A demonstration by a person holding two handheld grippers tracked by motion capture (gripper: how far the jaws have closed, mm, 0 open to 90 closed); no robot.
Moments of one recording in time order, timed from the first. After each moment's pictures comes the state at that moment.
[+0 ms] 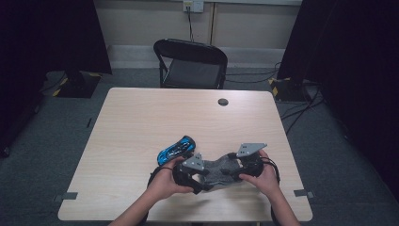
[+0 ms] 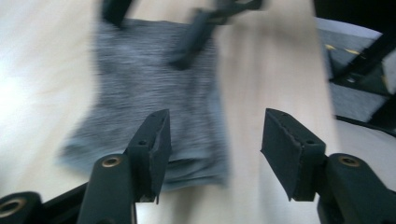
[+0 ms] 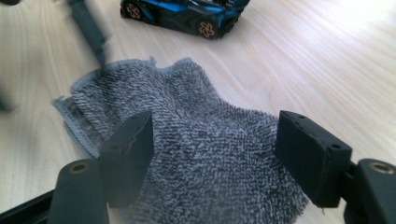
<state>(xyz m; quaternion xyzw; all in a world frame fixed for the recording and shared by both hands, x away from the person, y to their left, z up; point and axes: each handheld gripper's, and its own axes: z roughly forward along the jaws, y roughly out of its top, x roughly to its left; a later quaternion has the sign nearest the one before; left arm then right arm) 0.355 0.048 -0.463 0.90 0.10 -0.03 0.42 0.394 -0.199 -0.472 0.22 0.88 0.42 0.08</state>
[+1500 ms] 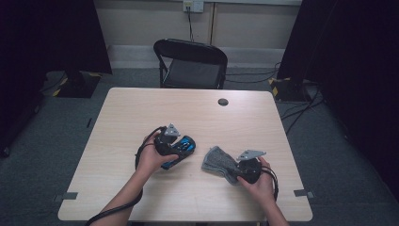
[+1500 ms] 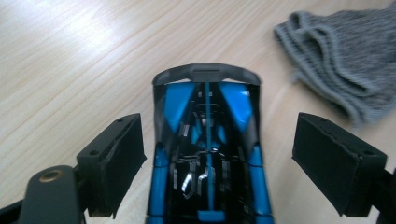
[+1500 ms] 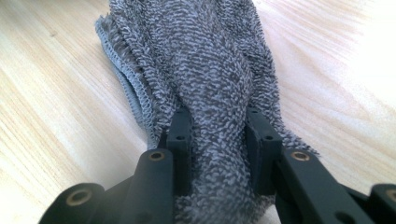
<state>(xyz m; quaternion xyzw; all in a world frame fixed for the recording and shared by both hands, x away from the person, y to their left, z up) 0.451 0.120 -0.472 0.88 0.30 0.11 0.36 0.371 -0.198 -0.487 0.38 0.85 0.34 0.13</state>
